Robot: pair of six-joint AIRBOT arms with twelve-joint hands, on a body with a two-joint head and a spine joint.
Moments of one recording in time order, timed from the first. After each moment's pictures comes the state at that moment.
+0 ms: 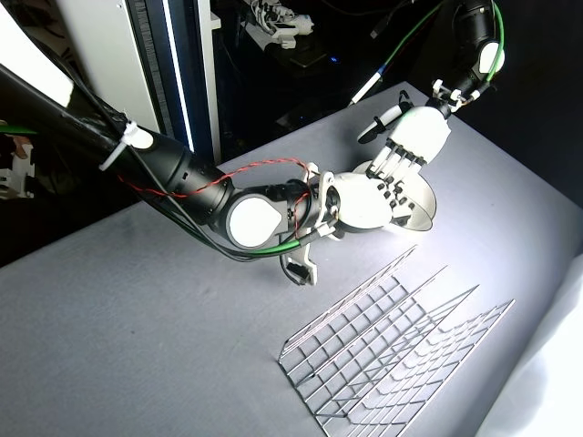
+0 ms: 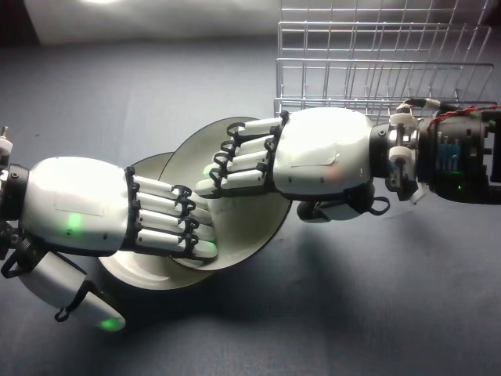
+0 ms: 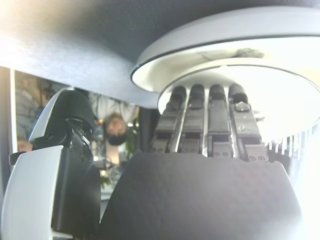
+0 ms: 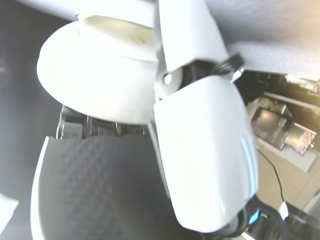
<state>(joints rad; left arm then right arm) 0.64 -1.13 1.60 1.48 -1.08 0.01 -0.47 -1.42 1.48 -0.88 0.65 -0.39</state>
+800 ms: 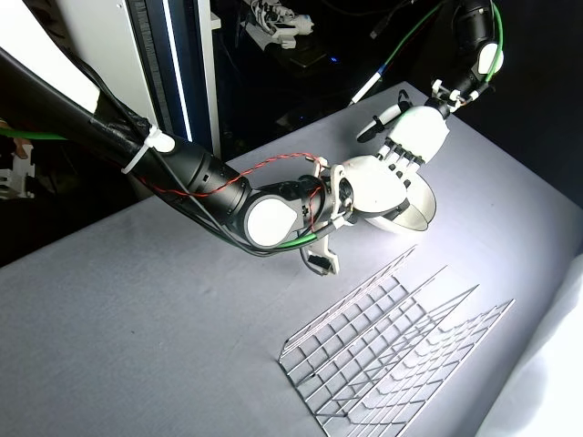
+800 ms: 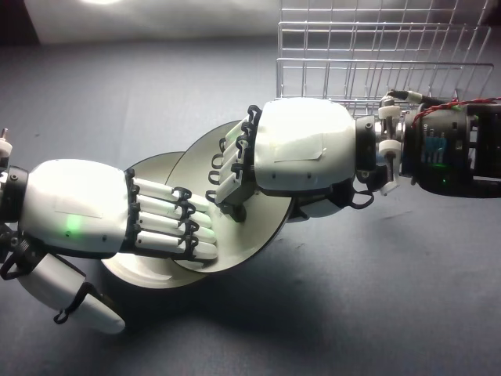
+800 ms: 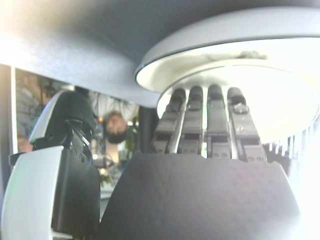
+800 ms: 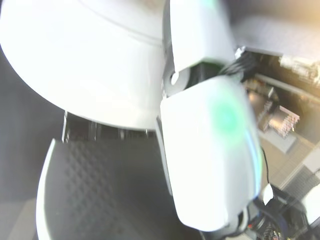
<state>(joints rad) 0.65 -1.13 1.60 1.47 -1.09 0.01 -0.45 -1.46 1.51 -0.87 0.73 -0.40</state>
